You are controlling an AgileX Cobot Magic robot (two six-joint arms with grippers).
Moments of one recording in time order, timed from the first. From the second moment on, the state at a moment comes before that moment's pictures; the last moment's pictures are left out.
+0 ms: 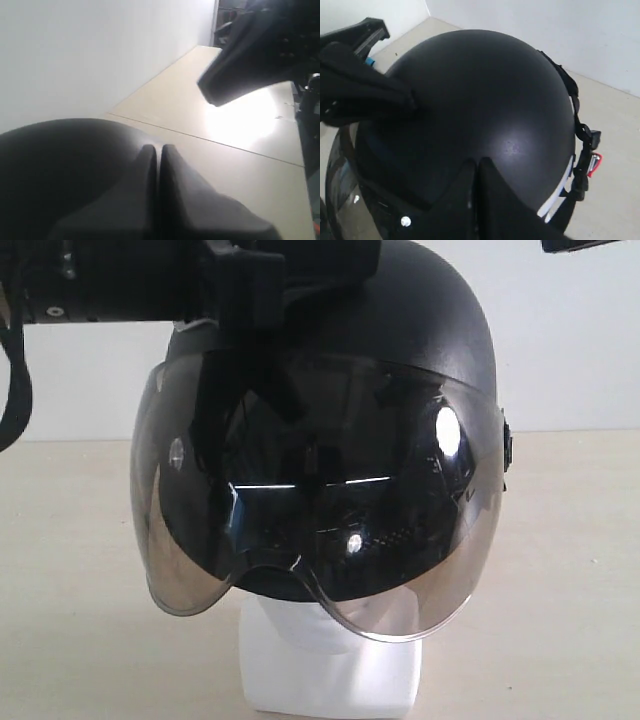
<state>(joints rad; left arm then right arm) -0.47 1.28 -1.09 1.60 -0.52 -1.57 0.15 1.05 -1.32 0.75 1.09 -0.57</state>
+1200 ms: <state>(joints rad) -0.32 1.43 -1.25 1.69 -0.65 -1.67 0.70 1.25 -1.34 0.52 0.87 -0.34</state>
